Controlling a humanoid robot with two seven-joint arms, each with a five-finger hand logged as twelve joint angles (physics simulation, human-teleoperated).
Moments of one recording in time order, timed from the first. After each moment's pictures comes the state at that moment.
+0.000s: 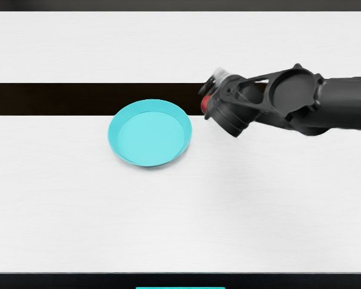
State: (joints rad) left arm -0.06 0.00 0.00 -0.15 0.03 -0.18 0.09; right arm 1.67 -0.09 -0.43 1.16 -0.09 -0.61 -0.61
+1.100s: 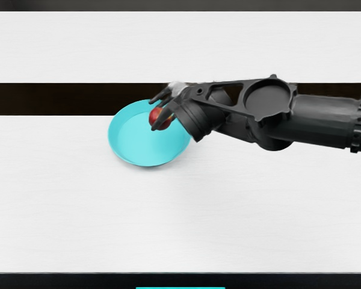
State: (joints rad) left arm -0.06 0.00 0.00 -0.15 0.03 -0.18 0.09; right arm 1.52 0.00 -0.09 1.11 -0.11 -0.61 -0.61
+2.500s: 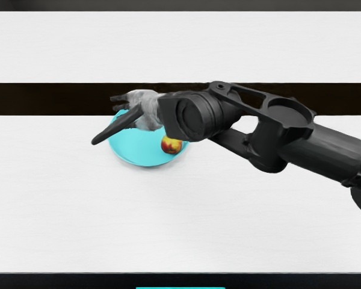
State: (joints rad) left arm -0.06 0.00 0.00 -0.15 0.03 -0.18 0.09; right arm 1.17 -0.02 0.51 1.29 -0.16 -0.43 -0.61
